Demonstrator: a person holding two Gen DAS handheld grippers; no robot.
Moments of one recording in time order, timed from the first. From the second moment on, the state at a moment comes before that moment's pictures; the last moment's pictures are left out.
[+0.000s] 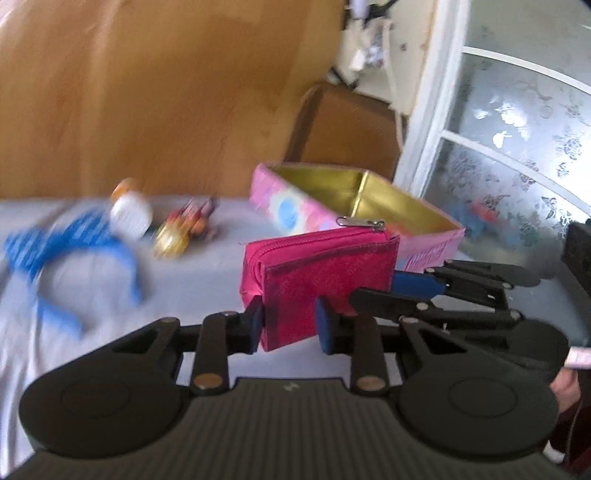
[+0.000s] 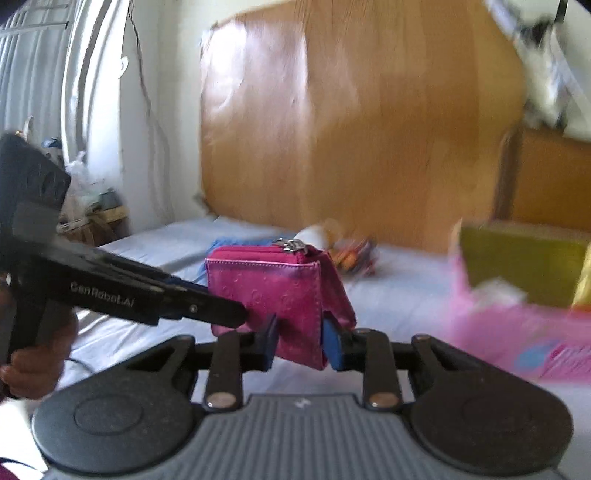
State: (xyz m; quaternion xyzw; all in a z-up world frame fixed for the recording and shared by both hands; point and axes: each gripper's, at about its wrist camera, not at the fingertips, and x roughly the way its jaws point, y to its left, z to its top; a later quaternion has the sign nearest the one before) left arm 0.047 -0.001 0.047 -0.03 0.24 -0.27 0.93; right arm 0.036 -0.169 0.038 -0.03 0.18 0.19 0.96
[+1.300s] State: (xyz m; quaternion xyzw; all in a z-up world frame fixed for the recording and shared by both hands) left arm 0.117 -0.123 0.055 0.08 0.26 -0.17 0.95; right arm 0.058 -0.288 0.046 0.06 0.14 -0.11 0.98
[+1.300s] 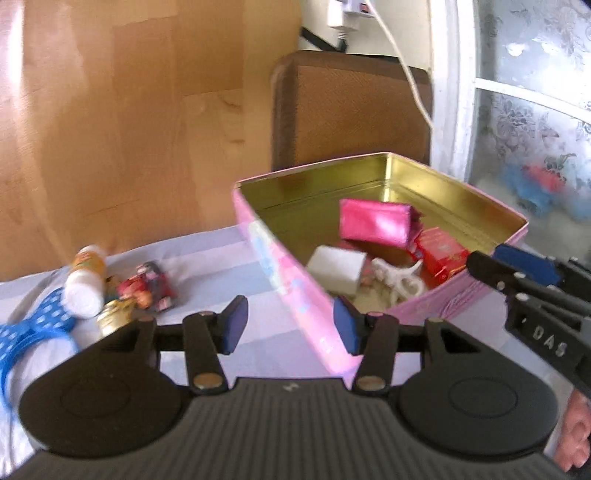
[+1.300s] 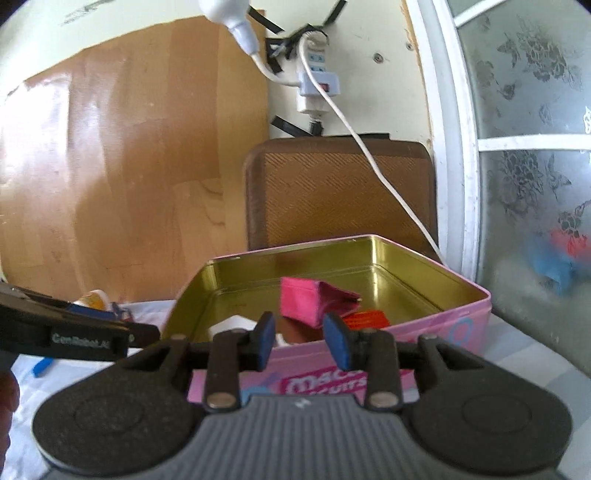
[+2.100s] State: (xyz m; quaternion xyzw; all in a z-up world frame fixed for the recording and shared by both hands) left arm 0.096 0.017 0.001 0.02 0.30 -0.06 0.95; right arm 0.060 -0.176 0.045 -0.01 0.18 0.00 0.98
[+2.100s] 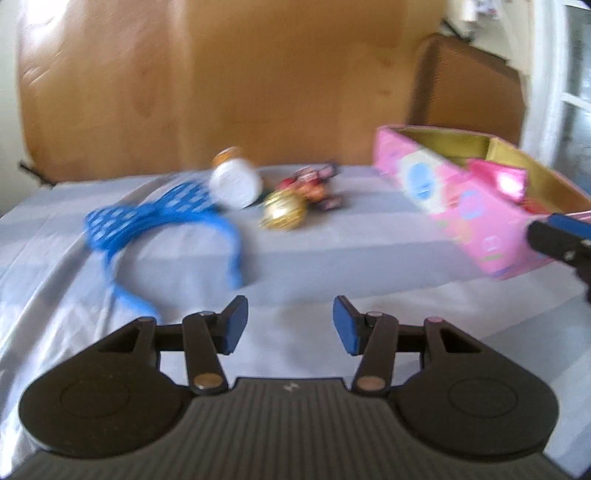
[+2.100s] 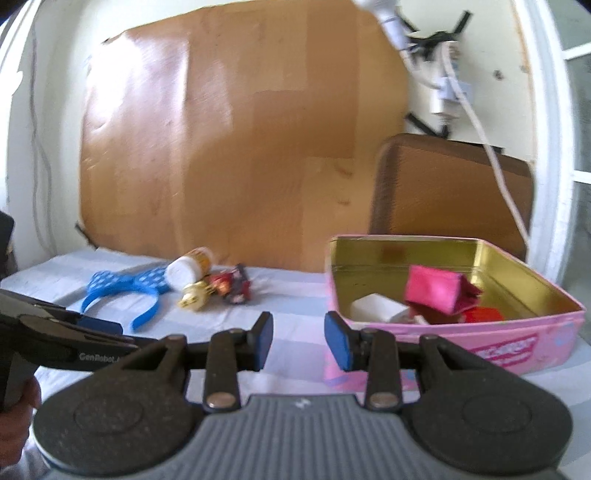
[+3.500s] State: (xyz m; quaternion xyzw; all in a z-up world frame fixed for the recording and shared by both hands) left arm 0.069 -0.007 0.005 -0.10 0.31 -0.32 0.89; right arm -0.005 -0.214 0.030 0.06 0.25 0.13 0.96
